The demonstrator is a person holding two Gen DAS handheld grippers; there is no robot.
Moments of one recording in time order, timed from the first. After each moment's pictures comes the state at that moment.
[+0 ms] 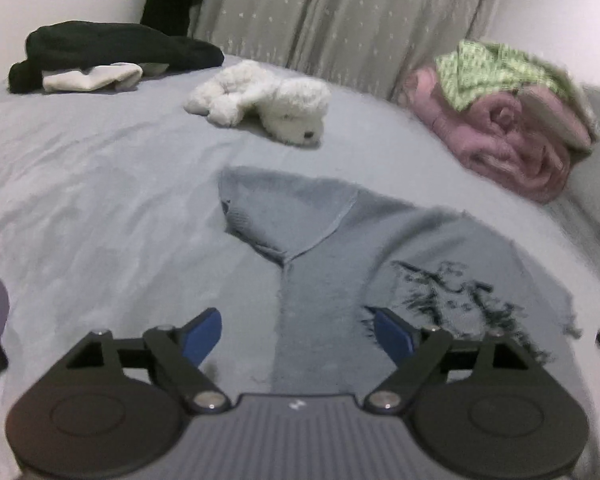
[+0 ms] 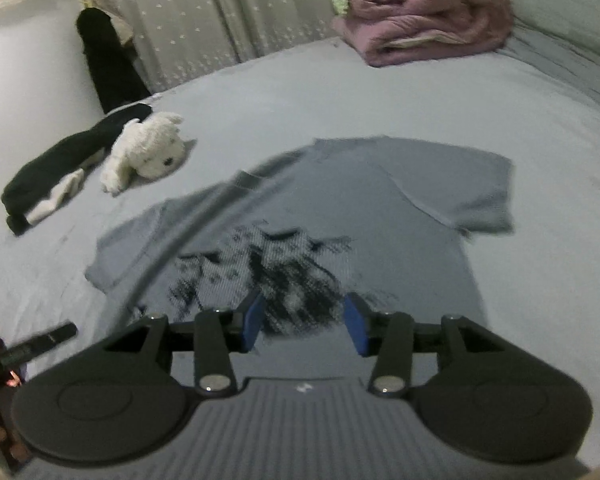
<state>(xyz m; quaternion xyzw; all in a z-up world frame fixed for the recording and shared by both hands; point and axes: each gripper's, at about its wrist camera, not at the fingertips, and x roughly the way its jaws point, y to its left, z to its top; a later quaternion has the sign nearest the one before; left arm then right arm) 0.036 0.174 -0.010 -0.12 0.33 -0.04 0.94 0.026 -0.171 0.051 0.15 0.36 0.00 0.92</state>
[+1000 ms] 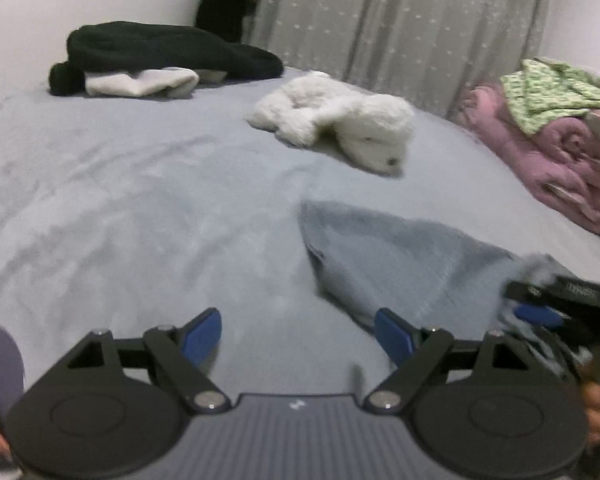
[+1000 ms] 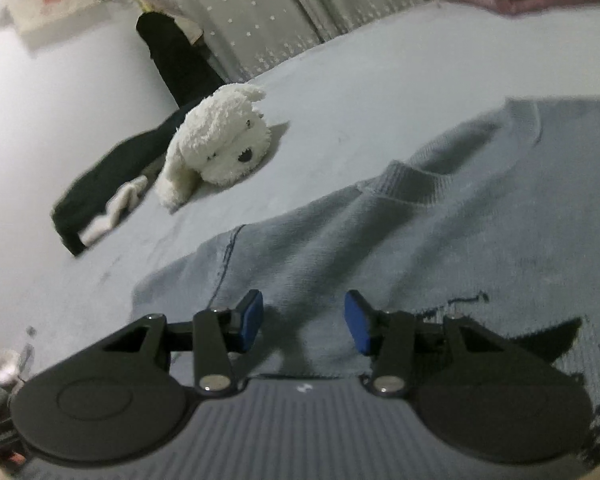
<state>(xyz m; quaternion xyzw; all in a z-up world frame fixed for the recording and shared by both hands) 0.107 0.213 -0.025 -0.12 0.32 0.06 0.94 0.193 -0.111 -0.045 0.24 0.34 0.15 0.90</state>
